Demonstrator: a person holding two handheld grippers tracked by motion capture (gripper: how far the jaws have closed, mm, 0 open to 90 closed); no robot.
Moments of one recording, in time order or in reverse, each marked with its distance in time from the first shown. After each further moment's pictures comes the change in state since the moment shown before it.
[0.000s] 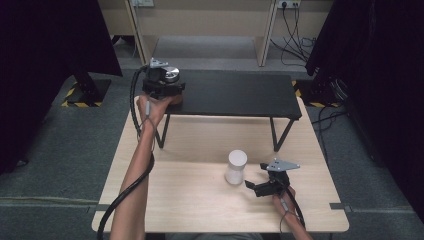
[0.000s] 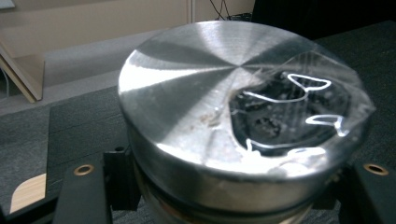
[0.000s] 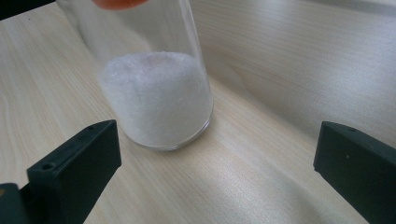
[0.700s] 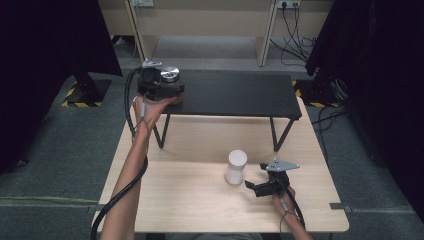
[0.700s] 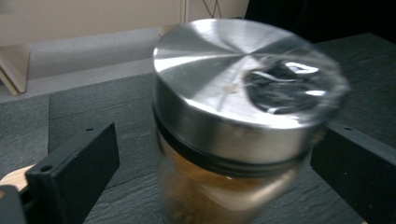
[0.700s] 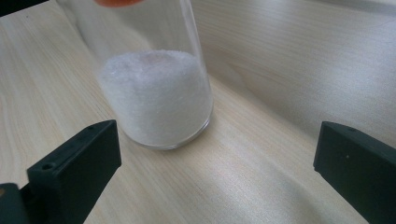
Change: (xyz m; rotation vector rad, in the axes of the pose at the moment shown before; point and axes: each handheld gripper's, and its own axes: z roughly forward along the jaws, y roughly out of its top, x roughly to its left) left arm 0.014 -0.004 -0.015 -0.006 -0.060 -0.048; right arm 0.001 0.001 0.000 0.006 -0.004 -0.003
